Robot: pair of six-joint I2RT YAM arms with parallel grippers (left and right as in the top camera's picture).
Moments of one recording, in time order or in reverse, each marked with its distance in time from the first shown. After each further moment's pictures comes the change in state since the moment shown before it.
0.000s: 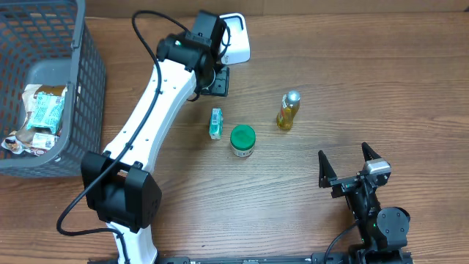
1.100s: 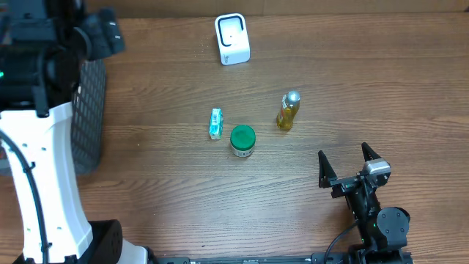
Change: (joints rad) left arm 0.398 -0.286 0.418 -0.197 -0.179 0.030; right arm 0.000 0.000 0.000 0.000 0.000 0.000
